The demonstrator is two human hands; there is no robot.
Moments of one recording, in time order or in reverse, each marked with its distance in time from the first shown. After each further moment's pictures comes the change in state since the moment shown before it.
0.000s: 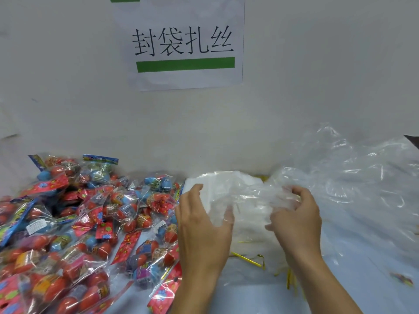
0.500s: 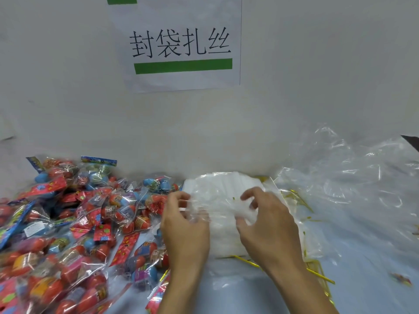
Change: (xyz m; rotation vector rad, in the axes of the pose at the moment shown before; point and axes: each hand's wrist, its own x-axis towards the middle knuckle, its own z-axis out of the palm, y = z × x) left_hand 0.011 -0.006 -0.010 -0.265 0.102 -0.221; right_hand -0.020 0.002 0.012 -0.703 -0.216 -0.514
